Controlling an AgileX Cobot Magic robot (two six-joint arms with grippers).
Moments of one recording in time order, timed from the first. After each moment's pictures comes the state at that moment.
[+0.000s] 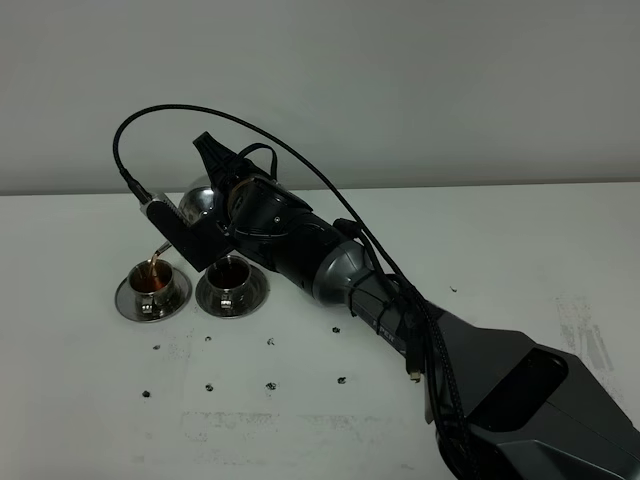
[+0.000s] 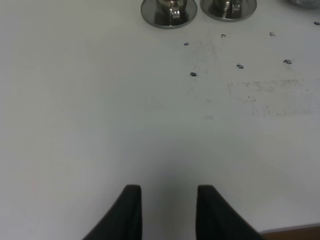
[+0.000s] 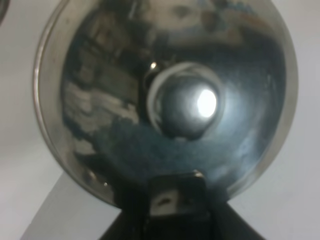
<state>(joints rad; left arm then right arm) 0.03 0.00 -0.46 -0.08 1.07 0.14 0.80 2.69 -2.59 -0.71 0.67 -1.21</state>
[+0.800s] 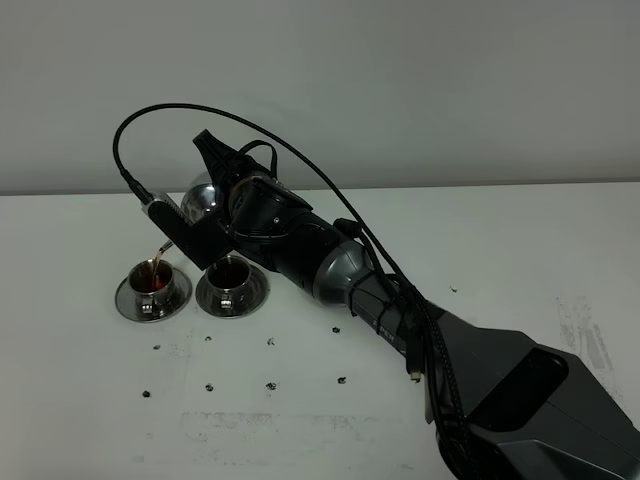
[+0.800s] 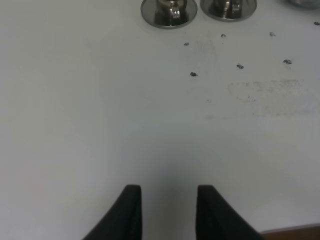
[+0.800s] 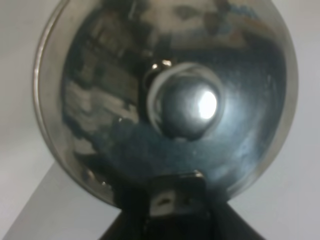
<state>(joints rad) 0.03 0.00 -0.46 -0.08 1.07 0.14 0.80 2.69 -2.59 -0.75 0.67 -1.21</state>
